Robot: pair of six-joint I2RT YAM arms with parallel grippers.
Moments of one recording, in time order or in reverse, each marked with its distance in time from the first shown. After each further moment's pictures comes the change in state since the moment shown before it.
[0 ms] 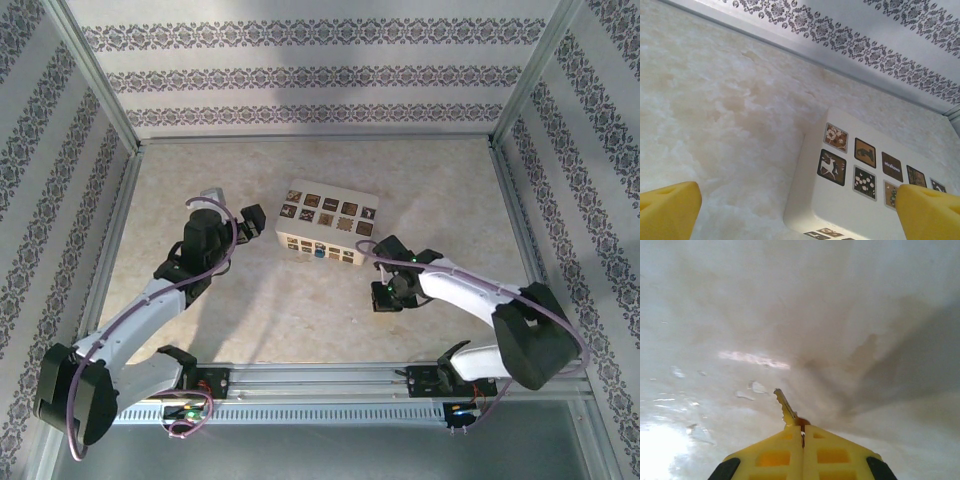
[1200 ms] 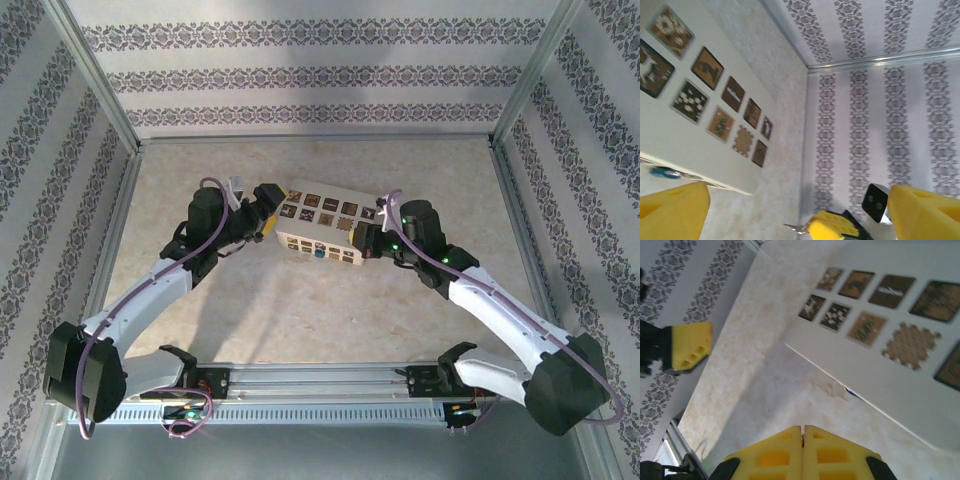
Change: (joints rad) left arm -0.001 0.131 0.147 0.081 0.563 -0.716; right arm -0.058 -0.229 0.108 0.534 -0.203 0.072
